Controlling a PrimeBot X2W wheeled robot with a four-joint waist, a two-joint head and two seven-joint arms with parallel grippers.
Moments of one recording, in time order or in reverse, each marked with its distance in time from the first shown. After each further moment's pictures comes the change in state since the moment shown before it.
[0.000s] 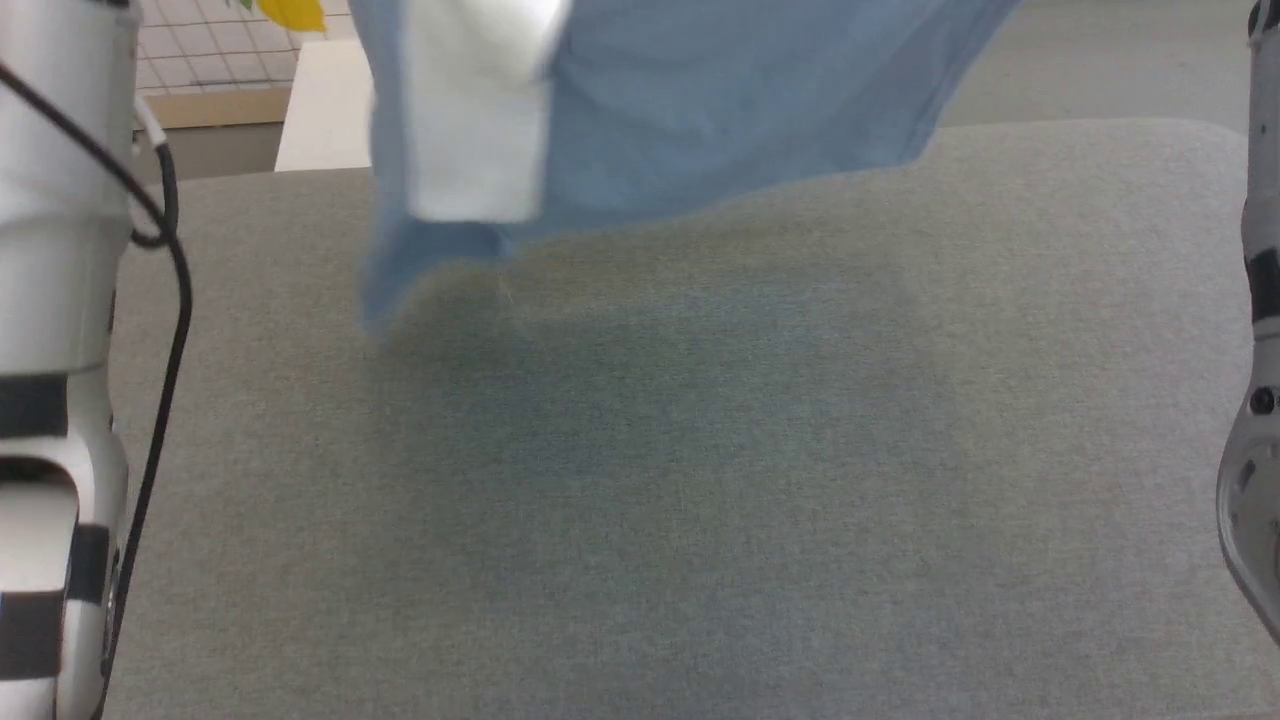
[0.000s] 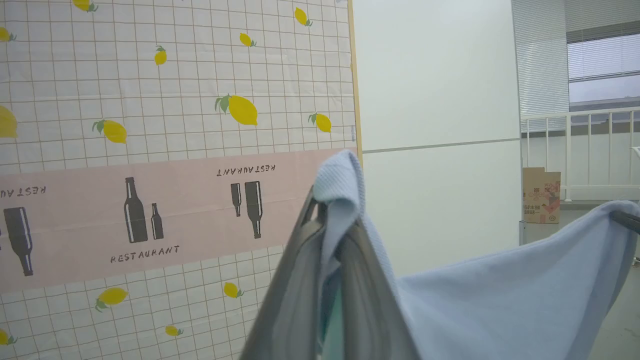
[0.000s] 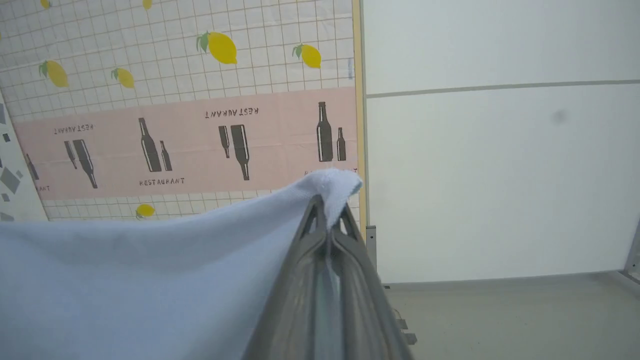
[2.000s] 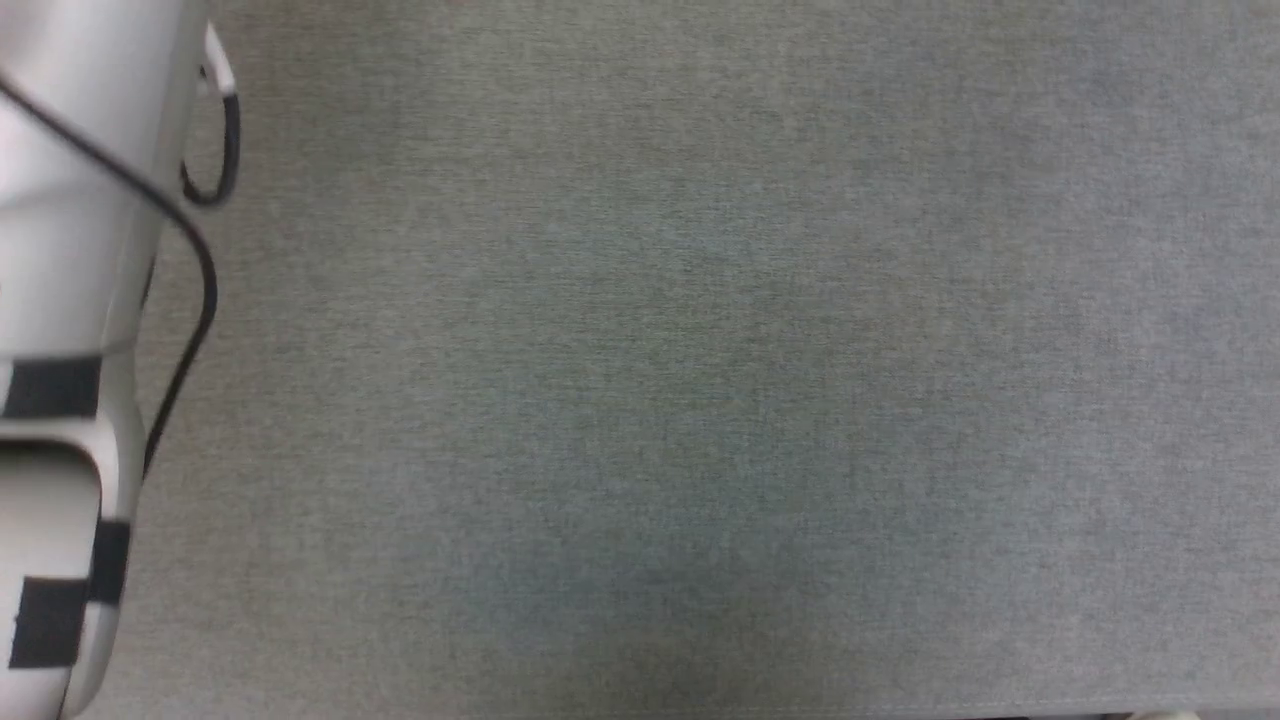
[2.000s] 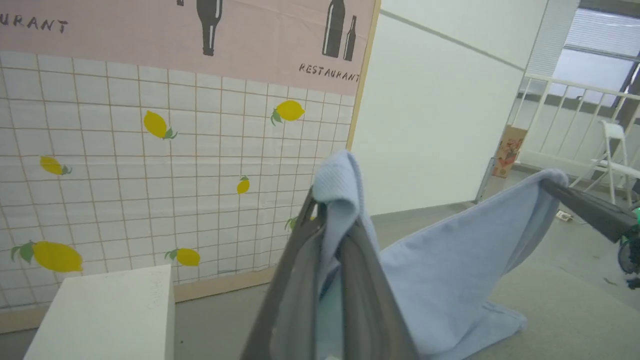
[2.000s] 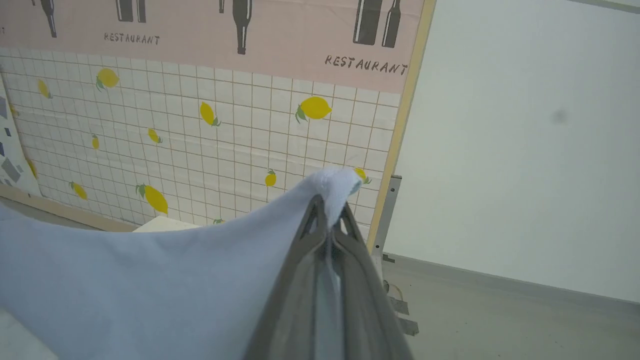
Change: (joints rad) left arm -0.108 -0.030 -0.157 -0.071 -0.132 -0.013 -0.214; right arm -0.104 -0.302 0.371 -0.084 0.250 0.000 -0.406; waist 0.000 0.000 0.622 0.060
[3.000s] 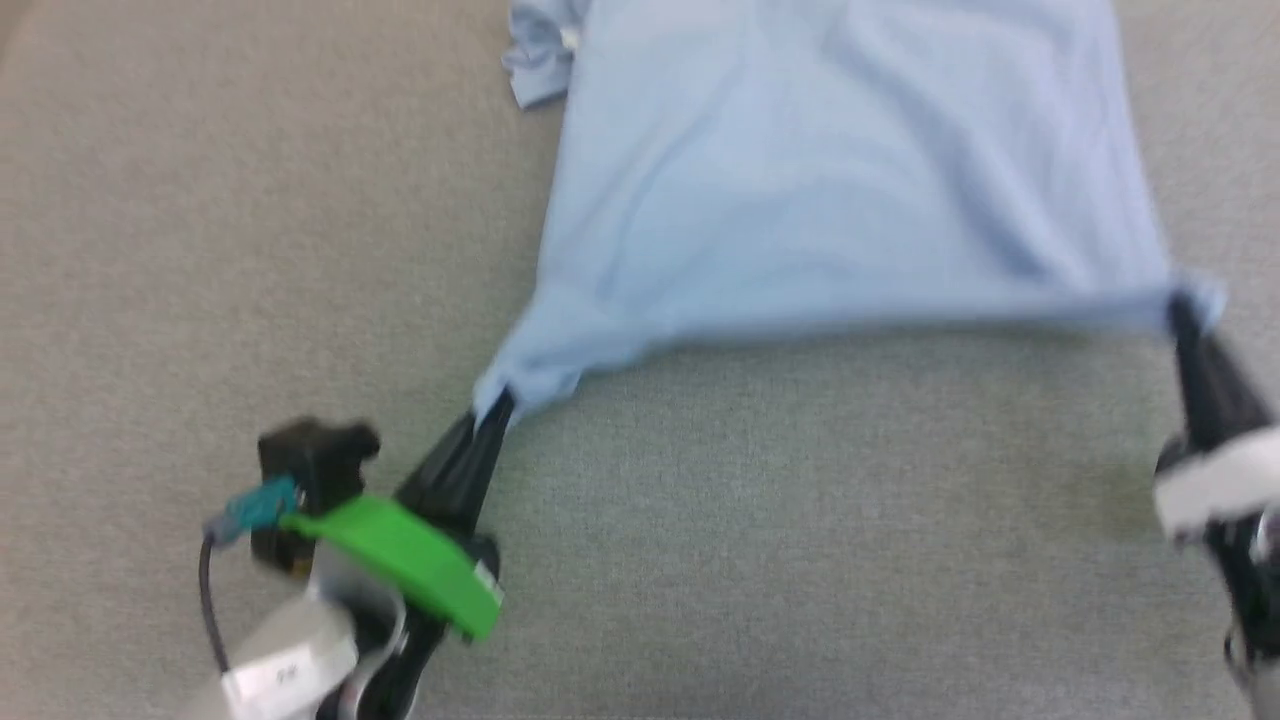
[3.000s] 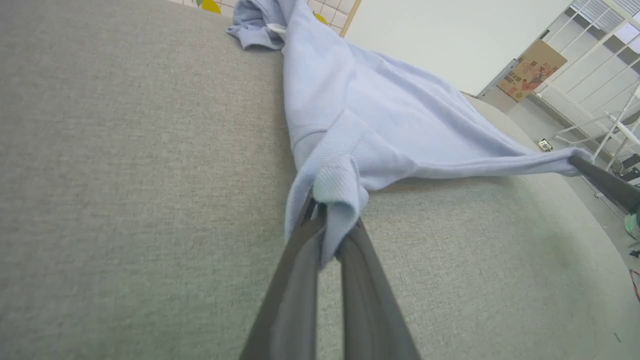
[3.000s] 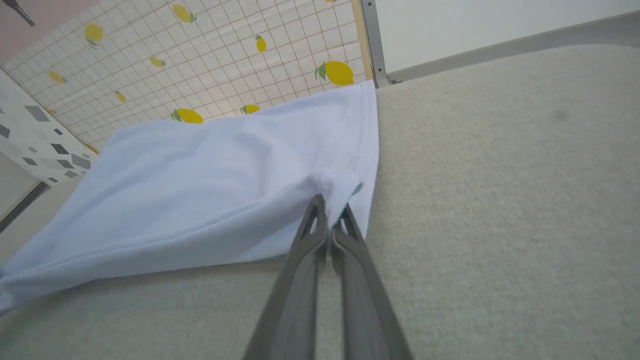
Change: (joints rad) left arm 1.181 0.171 -0.125 -0.447 -0.152 0.166 -0.062; right arm 1.167 0.059 -0.233 -0.448 0.275 0.000 0.144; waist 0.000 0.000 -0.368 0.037
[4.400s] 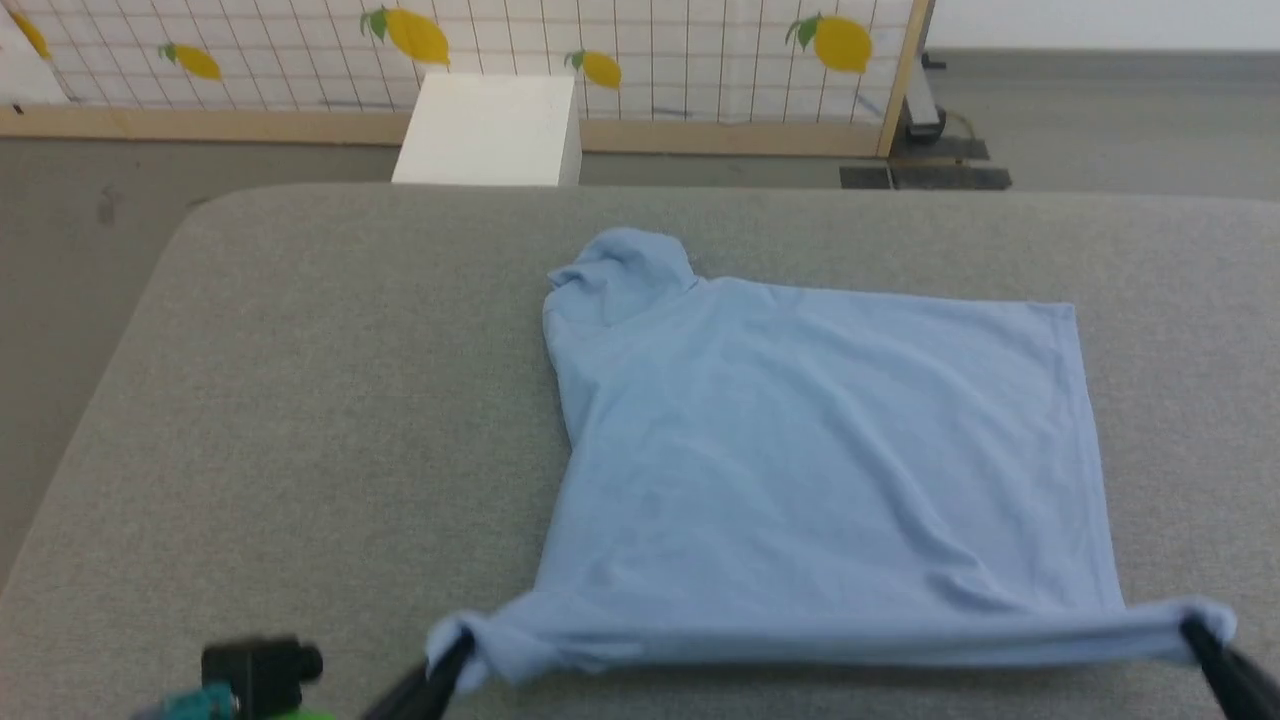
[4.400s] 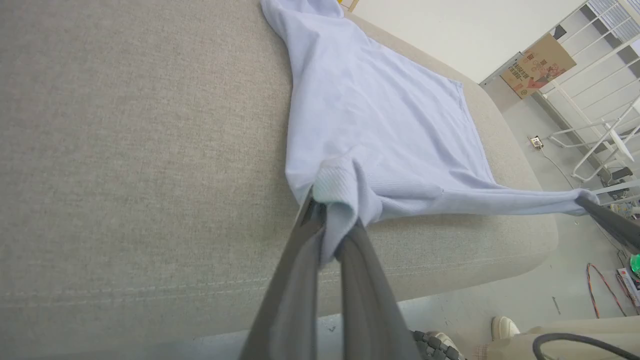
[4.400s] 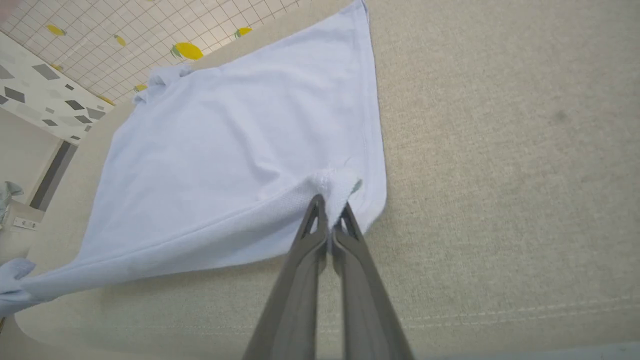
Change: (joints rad) left arm 0.480 0.206 0.037 -0.358 -0.206 0.174 0.128; right arm 0.621 0.193 -0.295 -0.523 -0.006 0.000 0.570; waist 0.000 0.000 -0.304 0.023
